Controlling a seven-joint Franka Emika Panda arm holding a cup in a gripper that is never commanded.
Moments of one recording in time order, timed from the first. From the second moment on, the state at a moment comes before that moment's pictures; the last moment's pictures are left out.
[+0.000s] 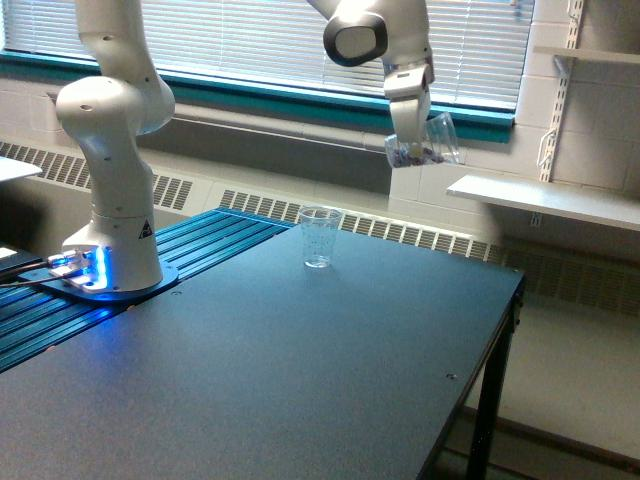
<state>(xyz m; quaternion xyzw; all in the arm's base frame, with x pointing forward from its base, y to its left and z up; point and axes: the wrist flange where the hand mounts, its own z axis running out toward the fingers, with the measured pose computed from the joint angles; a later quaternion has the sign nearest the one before) 0.460 0.234 0.414 -0.94 0.30 -0.06 0.15</state>
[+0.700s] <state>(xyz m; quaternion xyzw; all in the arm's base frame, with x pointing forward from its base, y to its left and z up) 0.365 0.293 0.408 -0.95 0.27 -0.01 0.13</state>
